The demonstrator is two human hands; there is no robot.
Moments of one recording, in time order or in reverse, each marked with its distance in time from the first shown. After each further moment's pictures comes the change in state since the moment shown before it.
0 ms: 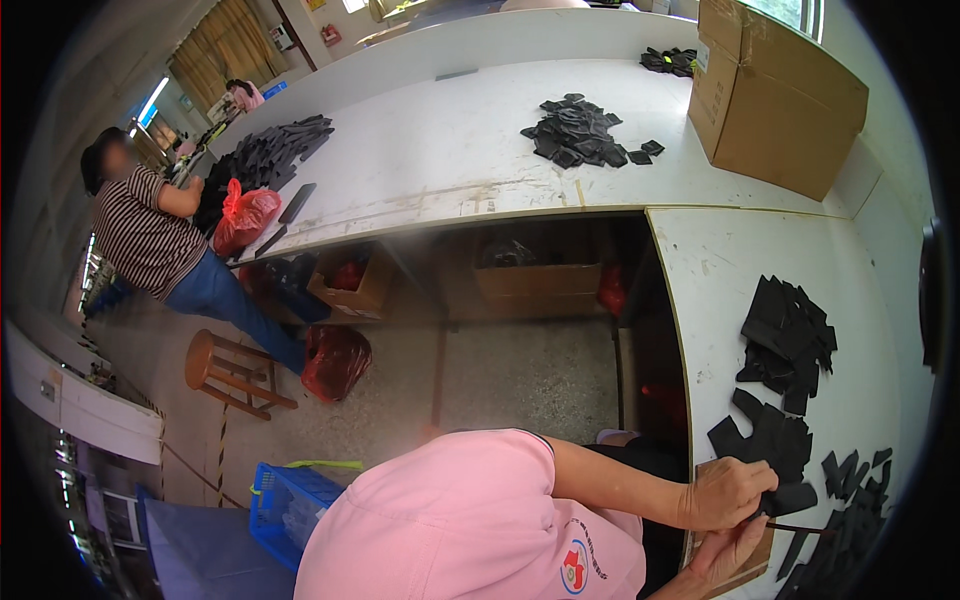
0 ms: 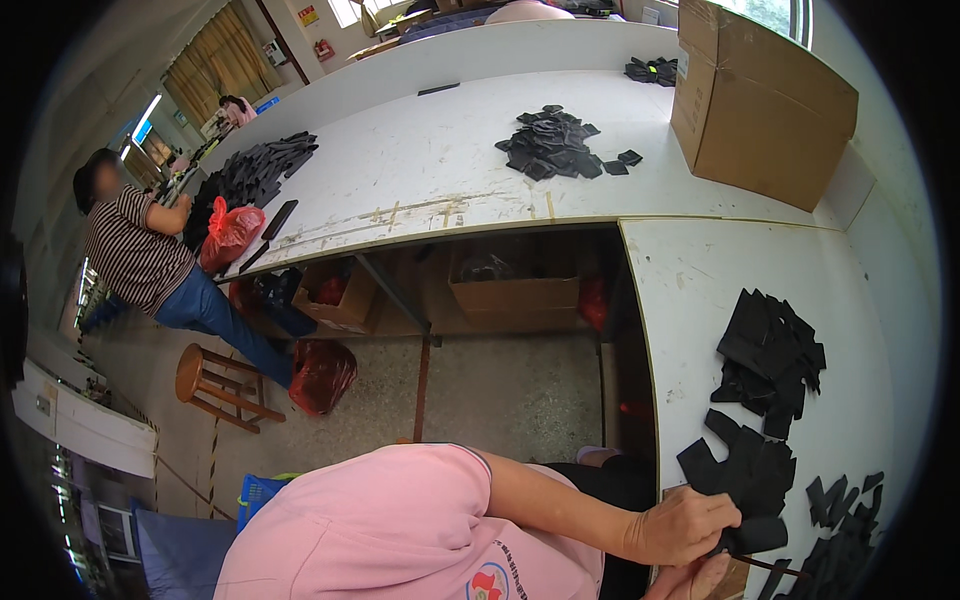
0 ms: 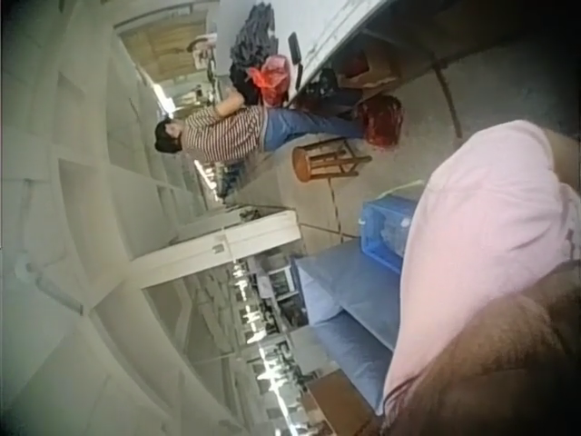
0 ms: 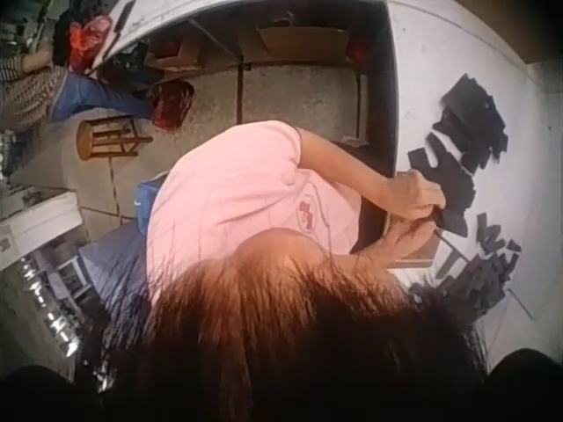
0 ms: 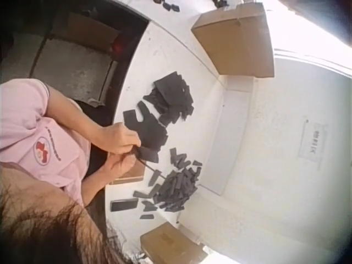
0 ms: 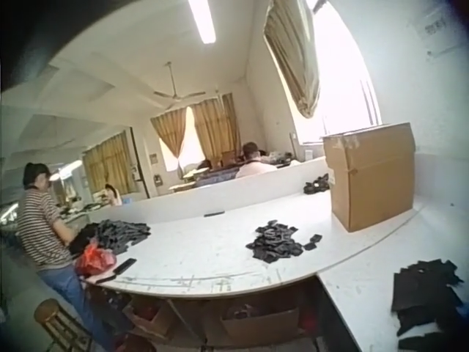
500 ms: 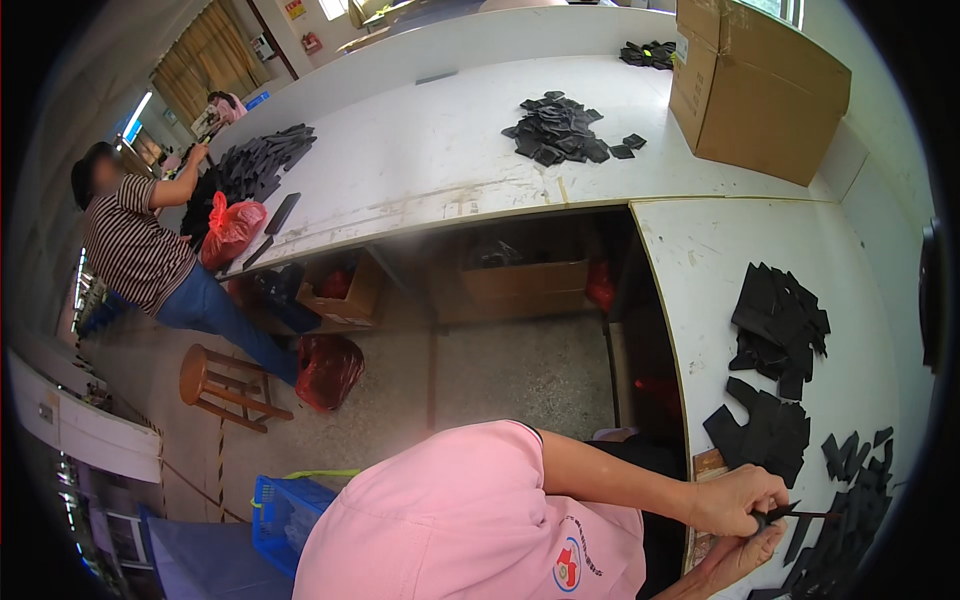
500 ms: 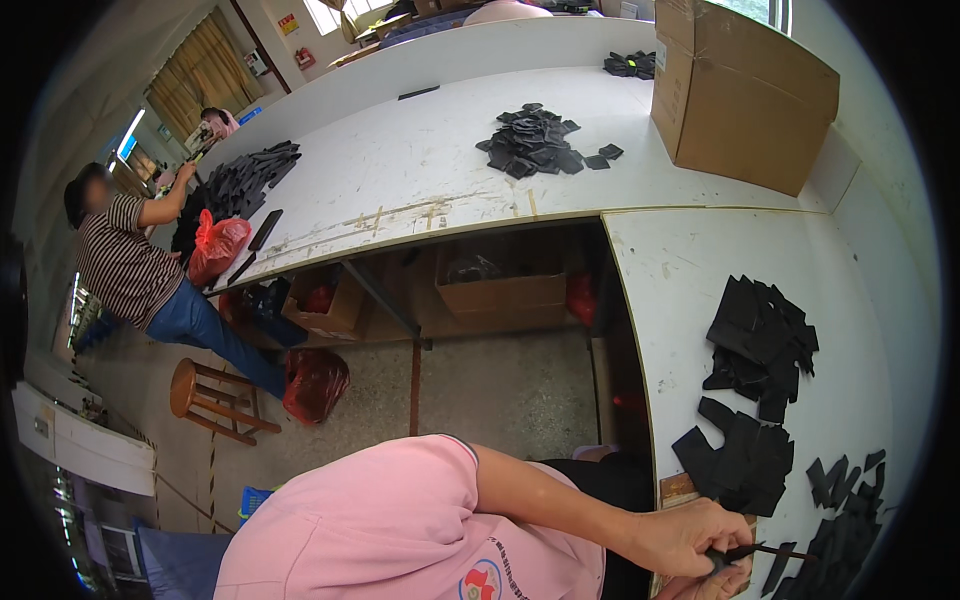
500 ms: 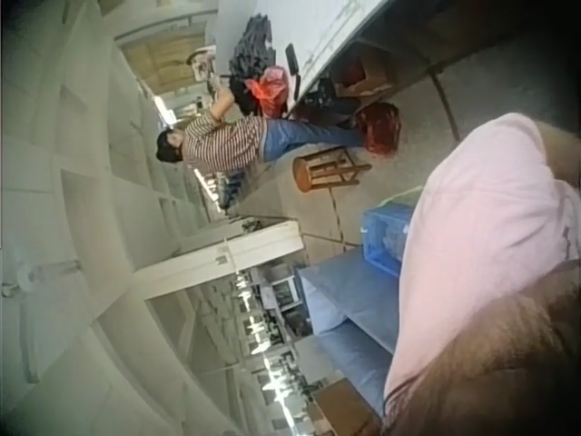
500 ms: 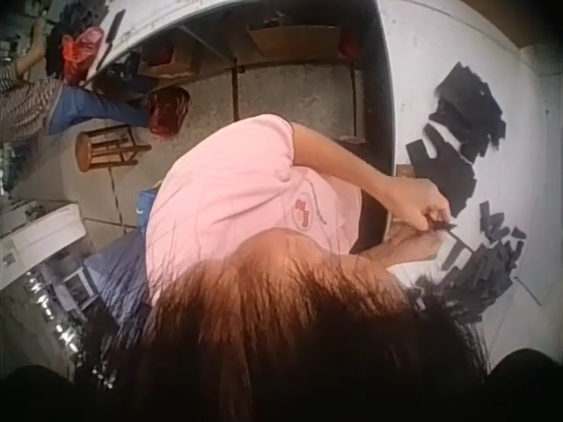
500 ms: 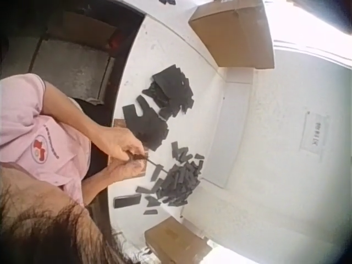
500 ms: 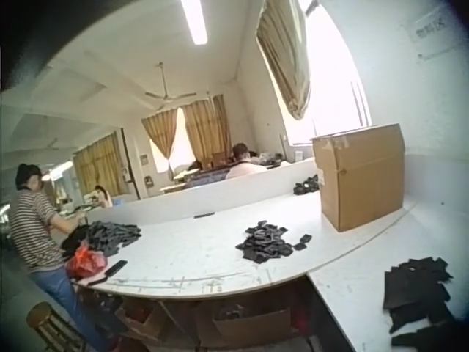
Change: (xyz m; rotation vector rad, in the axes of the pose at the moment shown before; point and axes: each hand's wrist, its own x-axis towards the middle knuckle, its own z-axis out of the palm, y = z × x) left_hand 0.007 0.010 -0.007 -0.895 -0.703 -0.505; right_hand -0.007 -0.017 -0.011 -0.259 -0.206 -0.409
